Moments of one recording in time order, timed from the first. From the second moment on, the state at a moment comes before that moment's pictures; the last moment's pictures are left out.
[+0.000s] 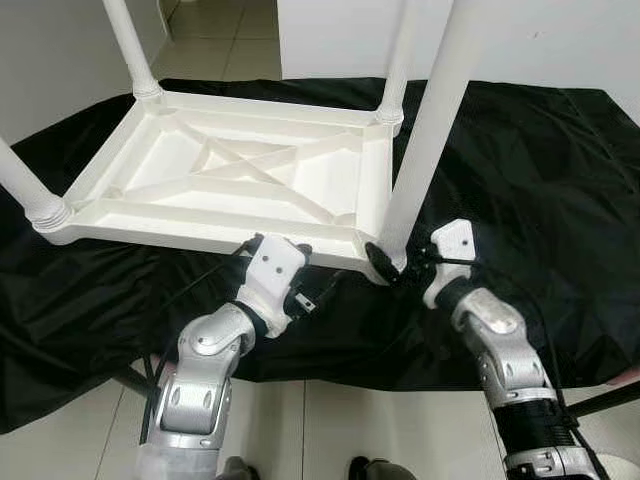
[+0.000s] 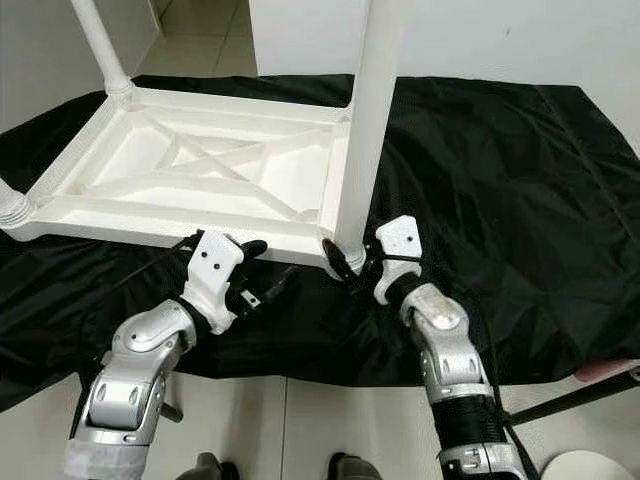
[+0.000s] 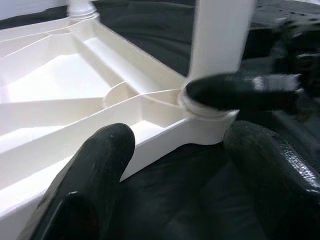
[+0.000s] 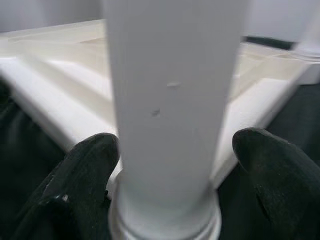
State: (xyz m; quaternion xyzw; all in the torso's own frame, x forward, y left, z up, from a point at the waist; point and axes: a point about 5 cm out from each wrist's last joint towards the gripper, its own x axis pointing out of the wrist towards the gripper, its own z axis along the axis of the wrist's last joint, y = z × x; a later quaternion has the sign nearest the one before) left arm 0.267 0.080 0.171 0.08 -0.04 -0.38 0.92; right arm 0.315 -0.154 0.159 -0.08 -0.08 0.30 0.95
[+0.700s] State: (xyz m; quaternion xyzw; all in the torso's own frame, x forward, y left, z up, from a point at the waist) left arm 0.274 0.079 0.179 0.09 -0.06 -0.40 0.91; right arm 0.337 -0.150 0.159 -0.11 -0.06 0.40 0.91
